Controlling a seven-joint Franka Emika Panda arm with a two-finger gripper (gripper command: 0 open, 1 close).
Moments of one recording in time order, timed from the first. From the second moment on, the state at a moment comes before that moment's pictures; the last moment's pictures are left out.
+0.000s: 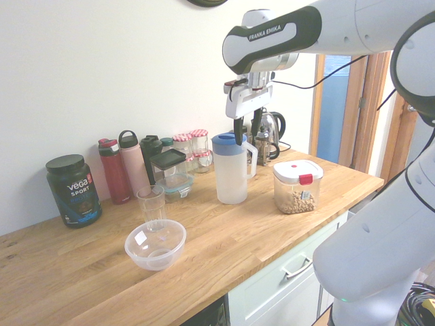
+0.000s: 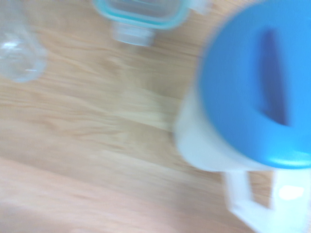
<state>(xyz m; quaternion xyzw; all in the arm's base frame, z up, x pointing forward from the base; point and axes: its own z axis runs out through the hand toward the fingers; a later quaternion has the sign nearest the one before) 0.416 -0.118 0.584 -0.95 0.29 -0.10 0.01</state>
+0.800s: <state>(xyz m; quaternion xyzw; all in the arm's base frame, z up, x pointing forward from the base) 0.469 -0.143 0.521 -0.95 0.32 -0.07 -0.01</state>
